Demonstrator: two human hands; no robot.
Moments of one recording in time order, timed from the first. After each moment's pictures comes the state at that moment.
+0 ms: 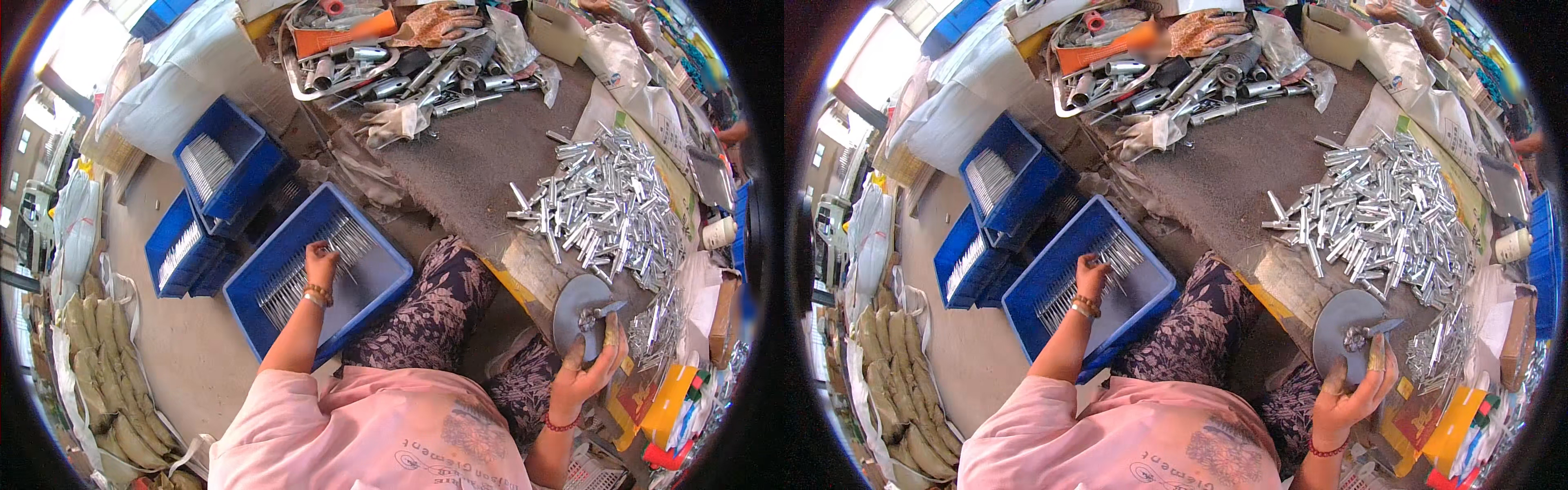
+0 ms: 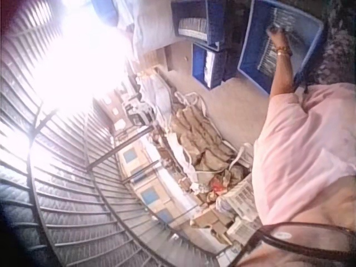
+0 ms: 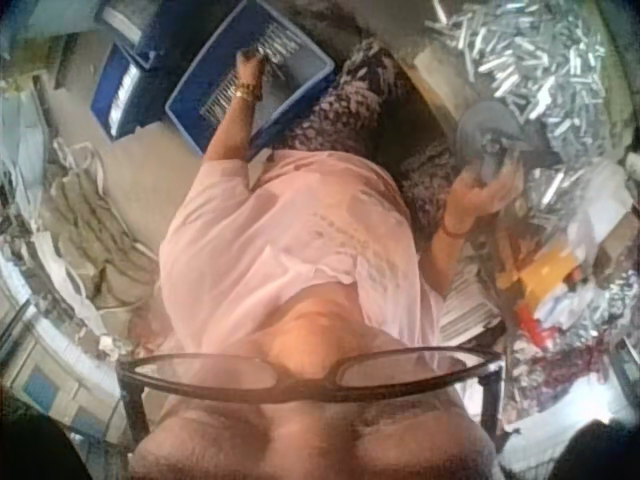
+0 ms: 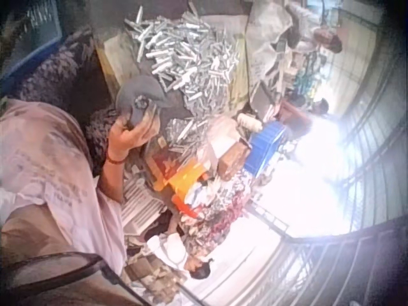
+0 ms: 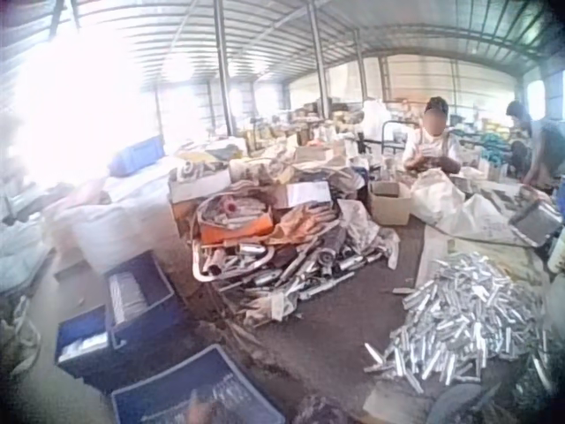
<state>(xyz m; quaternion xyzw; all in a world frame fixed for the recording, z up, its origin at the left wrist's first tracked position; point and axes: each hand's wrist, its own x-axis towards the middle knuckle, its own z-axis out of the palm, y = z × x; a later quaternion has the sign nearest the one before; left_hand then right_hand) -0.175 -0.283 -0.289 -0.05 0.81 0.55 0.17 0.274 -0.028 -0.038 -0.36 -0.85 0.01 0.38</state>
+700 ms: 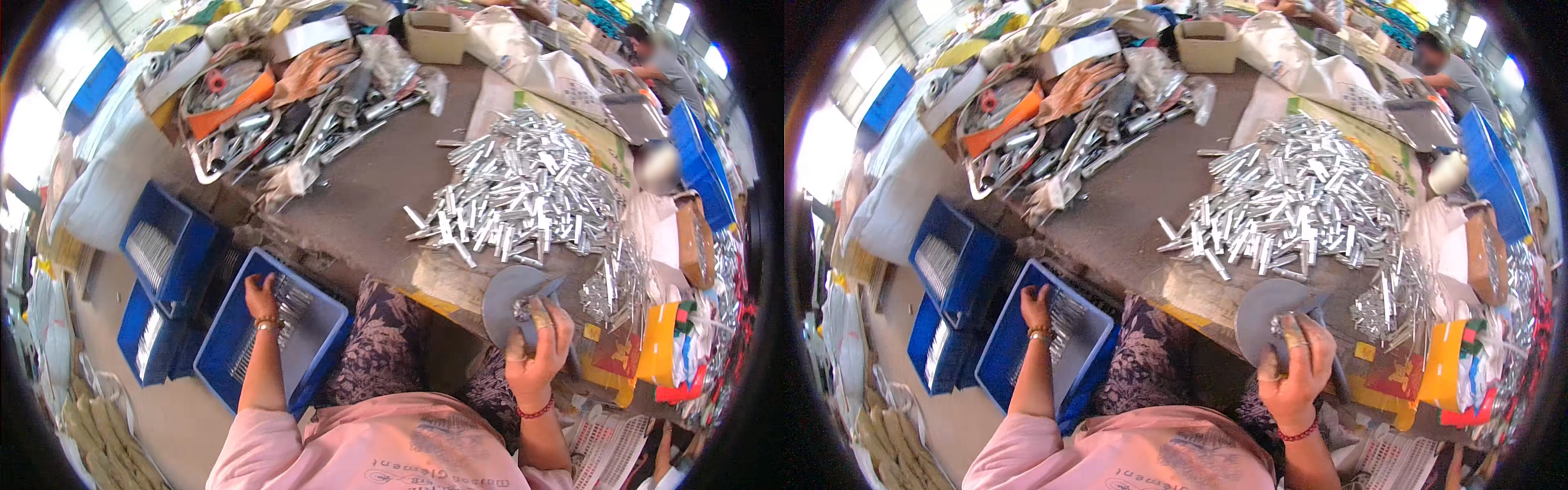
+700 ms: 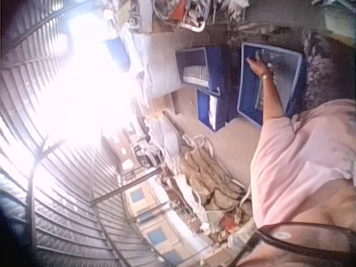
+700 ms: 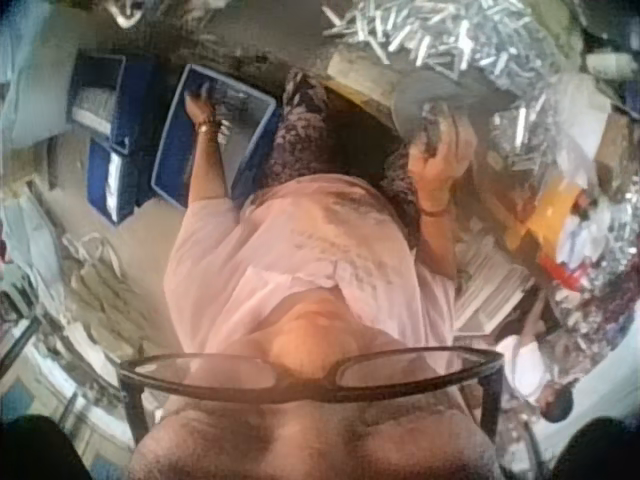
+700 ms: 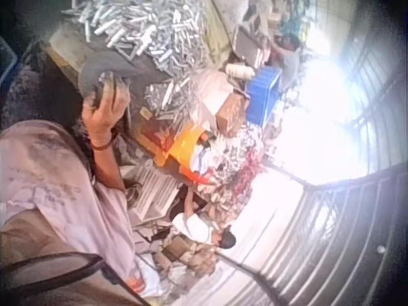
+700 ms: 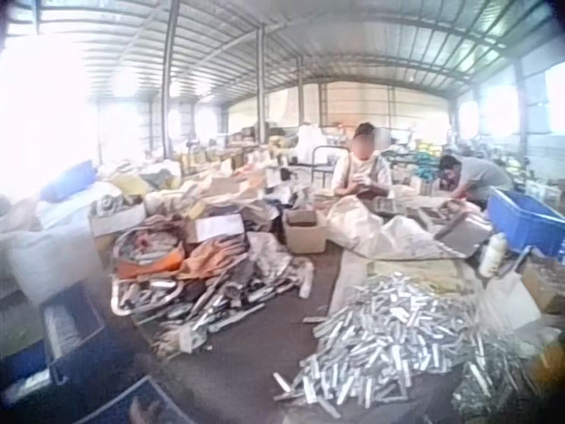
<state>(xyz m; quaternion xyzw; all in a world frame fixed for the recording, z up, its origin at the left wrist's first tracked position) -0.223 -0.225 -0.260 0.08 0.91 0.40 -0.01 0.261 -0.027 -0.026 -0.36 -0.85 0.02 0.39</state>
